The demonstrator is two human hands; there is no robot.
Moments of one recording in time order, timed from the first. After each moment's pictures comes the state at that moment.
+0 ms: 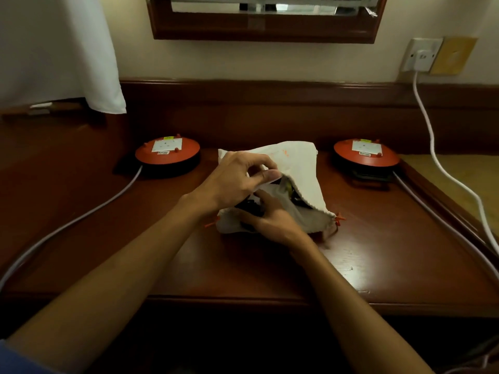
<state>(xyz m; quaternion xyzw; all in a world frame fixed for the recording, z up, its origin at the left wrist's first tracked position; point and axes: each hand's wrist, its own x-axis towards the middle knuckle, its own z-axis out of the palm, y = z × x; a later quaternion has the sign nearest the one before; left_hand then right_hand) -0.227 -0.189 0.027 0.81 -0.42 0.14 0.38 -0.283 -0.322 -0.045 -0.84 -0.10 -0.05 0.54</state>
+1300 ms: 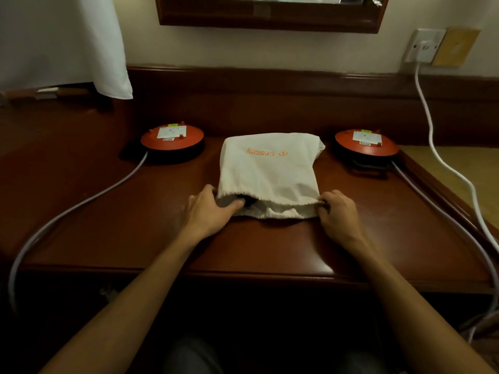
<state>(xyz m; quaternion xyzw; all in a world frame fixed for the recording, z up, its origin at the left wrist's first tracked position) -0.269 -0.141 -0.054 0.95 -0.02 0.01 0.32 -0.322 -0.426 -0.076 -0.95 0.07 -0.21 0.22</state>
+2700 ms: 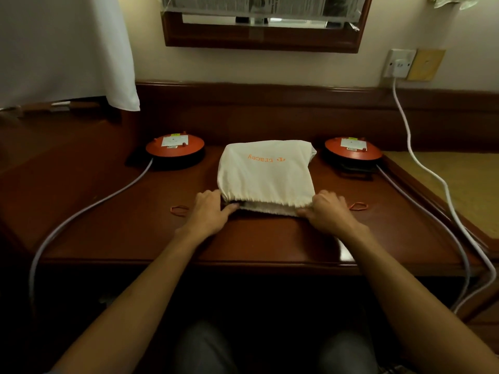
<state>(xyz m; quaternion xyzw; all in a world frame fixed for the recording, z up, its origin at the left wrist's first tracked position) -0.281 -0.133 -0.049 0.96 -0.13 0.04 0.25 -0.335 -0.409 -0.044 -0.99 0.09 -0.06 0.07</state>
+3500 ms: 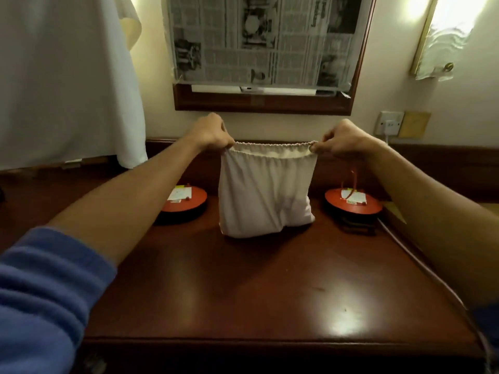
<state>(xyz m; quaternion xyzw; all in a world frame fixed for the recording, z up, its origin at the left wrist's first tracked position) -0.155 -0.154 0.213 0.94 -0.15 0.14 0.27 -0.247 -0.440 0.218 -0.95 0.06 -0.16 0.27</state>
